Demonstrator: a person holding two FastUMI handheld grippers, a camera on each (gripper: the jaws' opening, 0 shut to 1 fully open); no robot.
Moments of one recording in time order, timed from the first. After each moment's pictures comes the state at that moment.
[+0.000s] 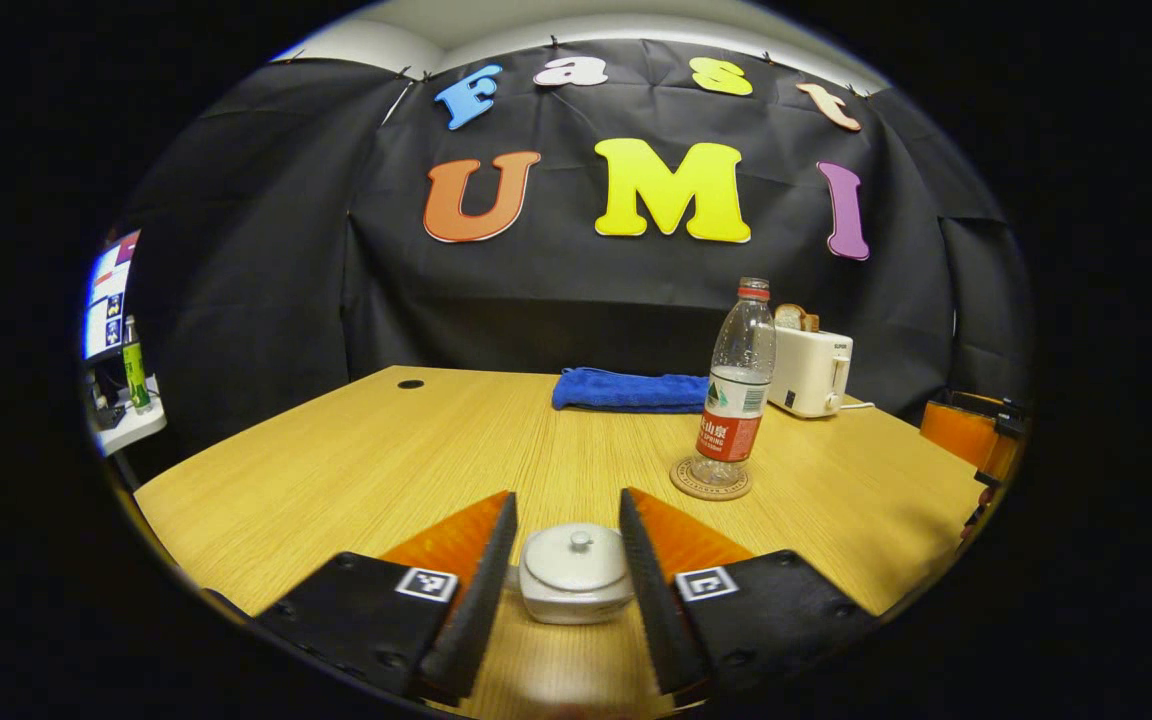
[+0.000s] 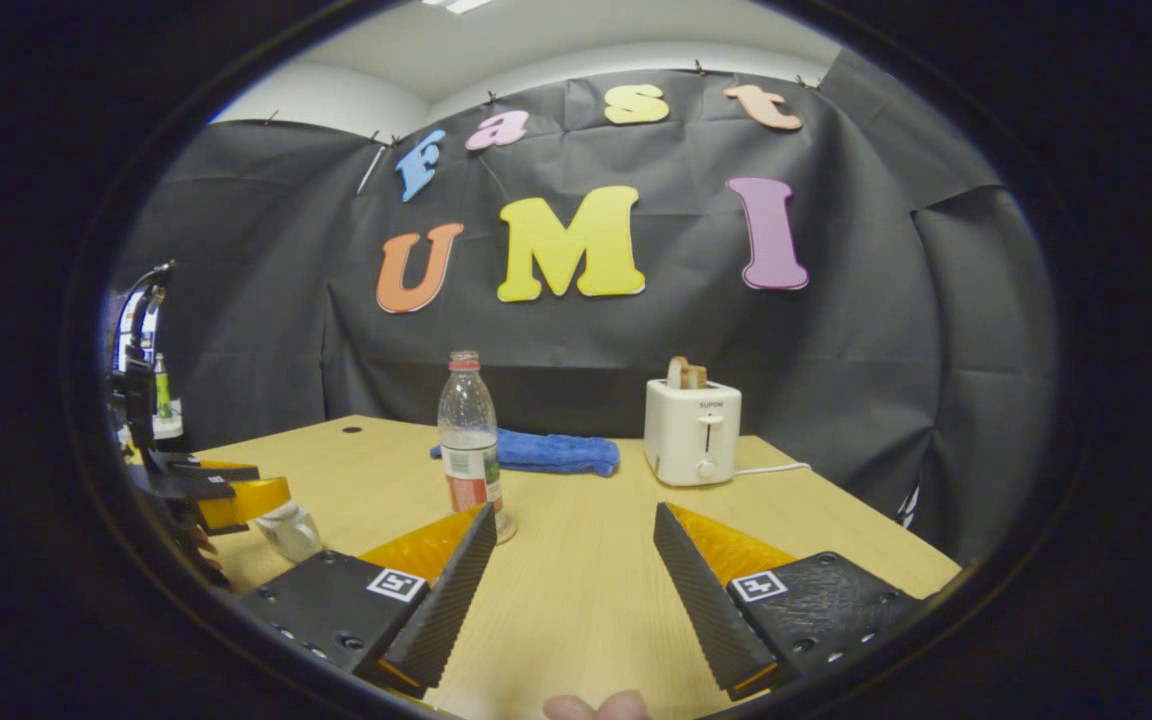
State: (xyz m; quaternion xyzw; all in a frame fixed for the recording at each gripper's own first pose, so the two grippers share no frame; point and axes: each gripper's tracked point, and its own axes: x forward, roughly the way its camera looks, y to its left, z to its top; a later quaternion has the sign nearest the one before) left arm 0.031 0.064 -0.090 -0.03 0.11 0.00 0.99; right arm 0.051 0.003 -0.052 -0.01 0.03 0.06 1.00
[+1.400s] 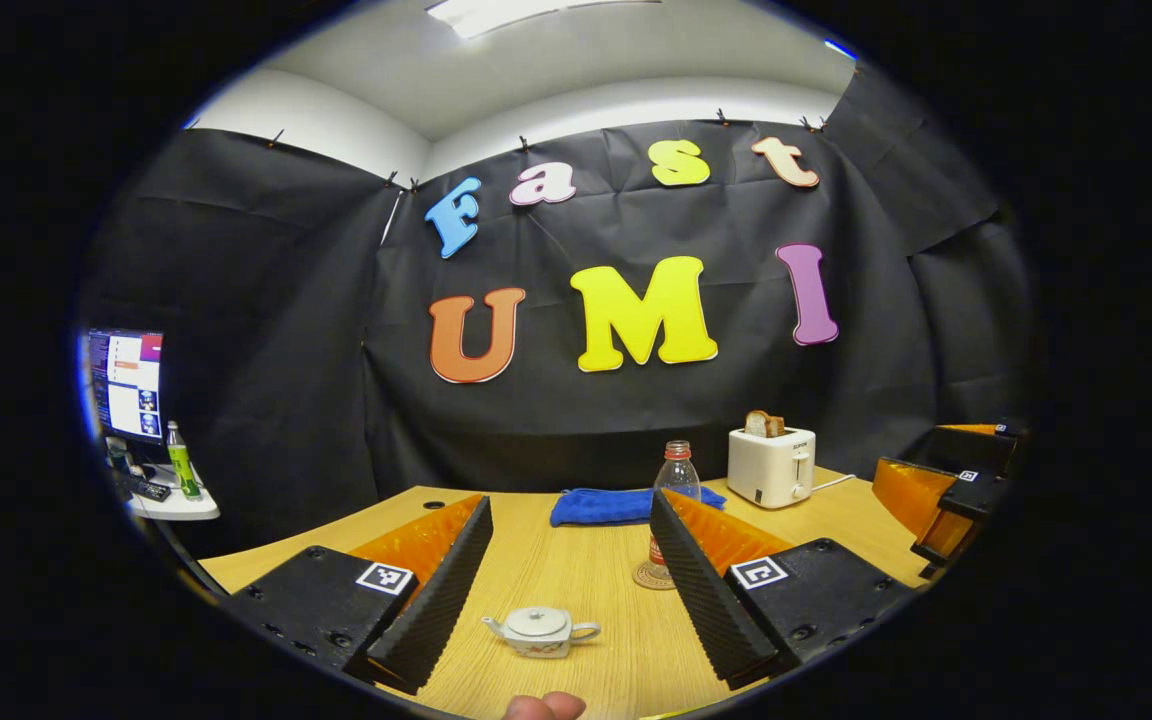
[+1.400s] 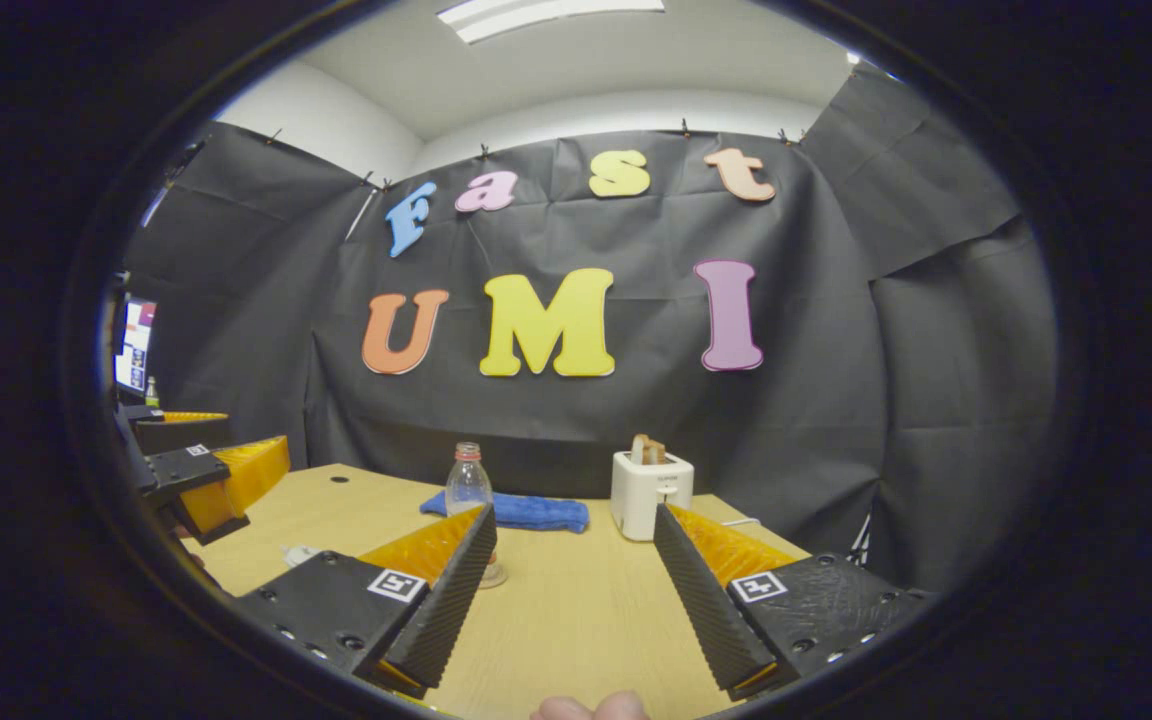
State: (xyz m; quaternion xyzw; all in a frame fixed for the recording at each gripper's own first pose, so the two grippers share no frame) left arm -0.028 0.026 0.049 0.01 -0.03 0.03 1.00; right arm -0.021 0.001 0.022 -0.01 -0.05 0.01 1.00
